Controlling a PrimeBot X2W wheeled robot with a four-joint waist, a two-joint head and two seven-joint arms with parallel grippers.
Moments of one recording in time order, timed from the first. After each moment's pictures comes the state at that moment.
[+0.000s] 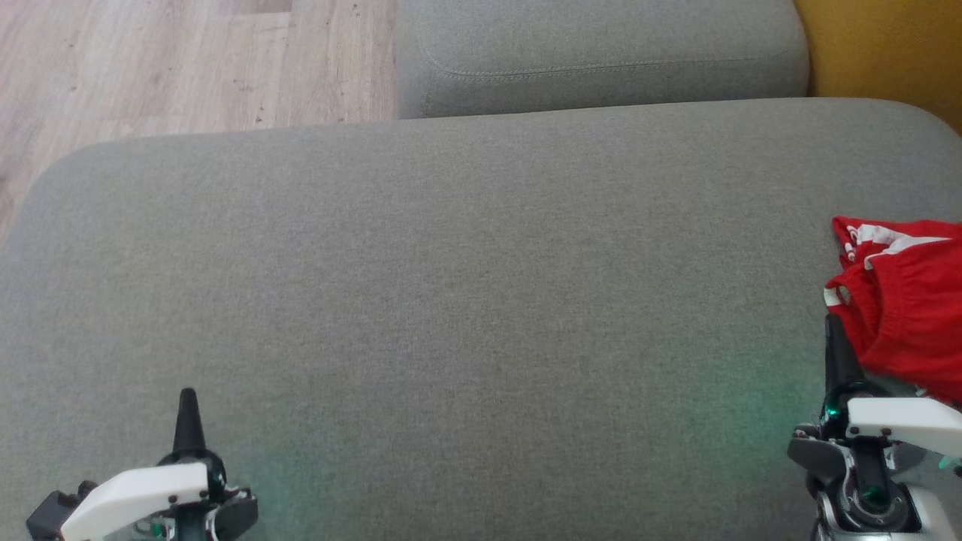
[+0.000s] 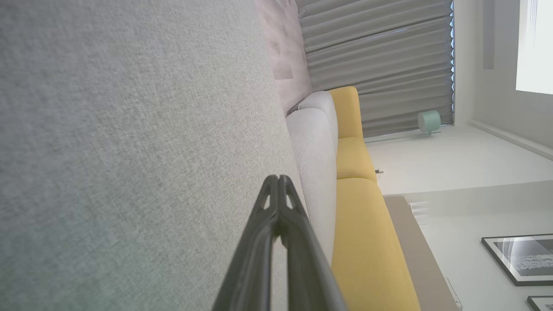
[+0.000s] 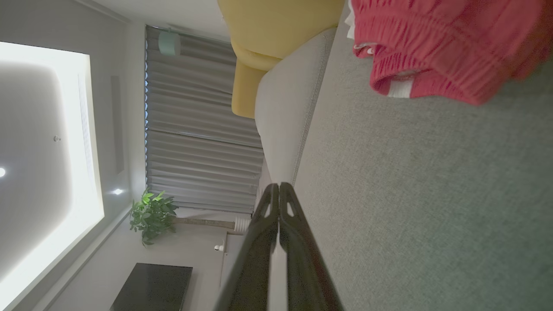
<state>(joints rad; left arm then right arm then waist) -0.04 0.04 0.06 0.32 -1.39 -0.11 0.05 -0.09 -0.04 -0.10 0.34 1.38 0.12 0.05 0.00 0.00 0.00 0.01</state>
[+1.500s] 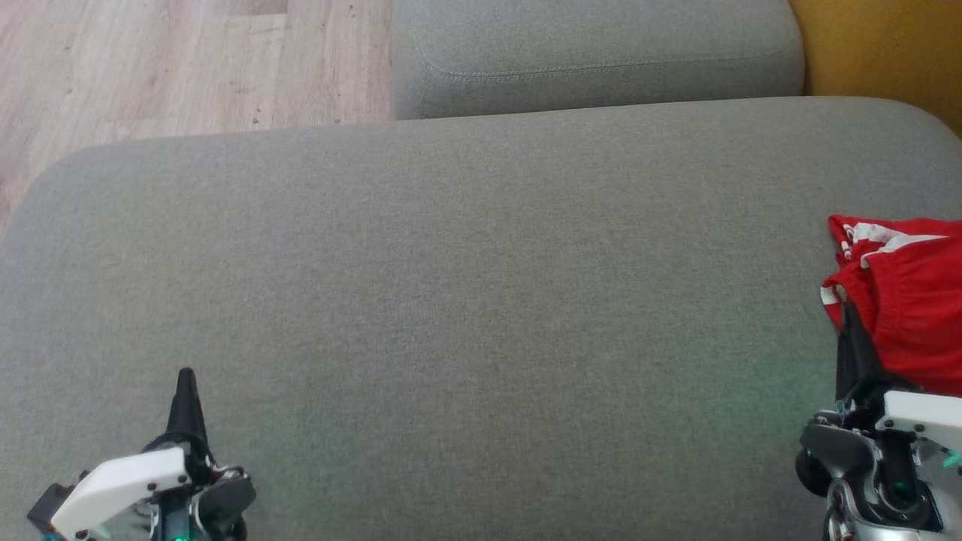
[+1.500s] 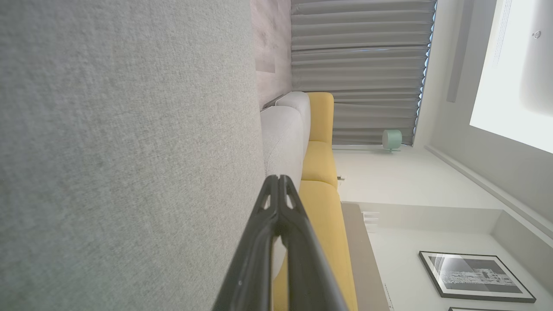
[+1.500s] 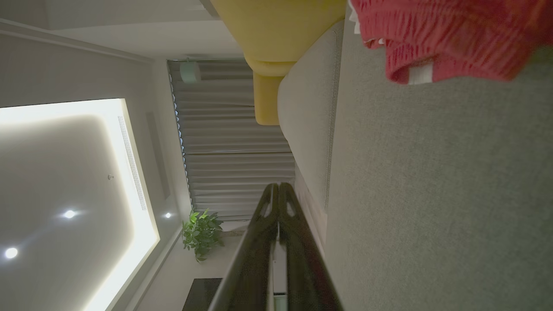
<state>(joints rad) -0.06 0.04 0.07 0.28 -1.60 -0.12 0.11 -0.09 -0.04 -0.13 0.29 1.60 0.12 0.11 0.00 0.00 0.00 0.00</state>
